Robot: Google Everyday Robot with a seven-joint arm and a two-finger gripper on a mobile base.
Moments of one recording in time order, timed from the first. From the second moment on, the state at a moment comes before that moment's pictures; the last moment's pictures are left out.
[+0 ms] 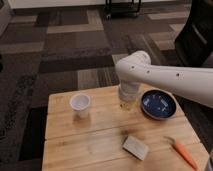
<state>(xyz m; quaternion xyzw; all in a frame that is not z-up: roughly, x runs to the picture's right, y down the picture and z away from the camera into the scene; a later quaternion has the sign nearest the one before) 0.119 0.072 0.701 -0.25 0.23 0.59 0.74</state>
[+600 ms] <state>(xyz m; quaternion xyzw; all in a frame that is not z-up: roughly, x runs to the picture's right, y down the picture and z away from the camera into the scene) 0.117 0.049 0.720 -0.22 0.26 0.65 0.68</state>
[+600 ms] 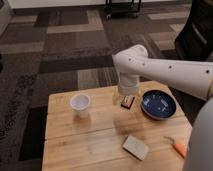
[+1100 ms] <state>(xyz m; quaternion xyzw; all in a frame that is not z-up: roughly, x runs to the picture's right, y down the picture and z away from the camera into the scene) 0.127 0.030 0.729 -0.15 0.30 0.75 0.57</state>
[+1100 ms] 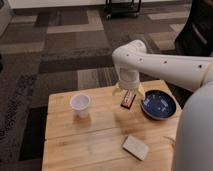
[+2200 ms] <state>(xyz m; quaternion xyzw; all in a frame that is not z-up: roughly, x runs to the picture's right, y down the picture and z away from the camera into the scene) 0.111 0.018 0.762 -0.18 0.27 0.76 0.56</state>
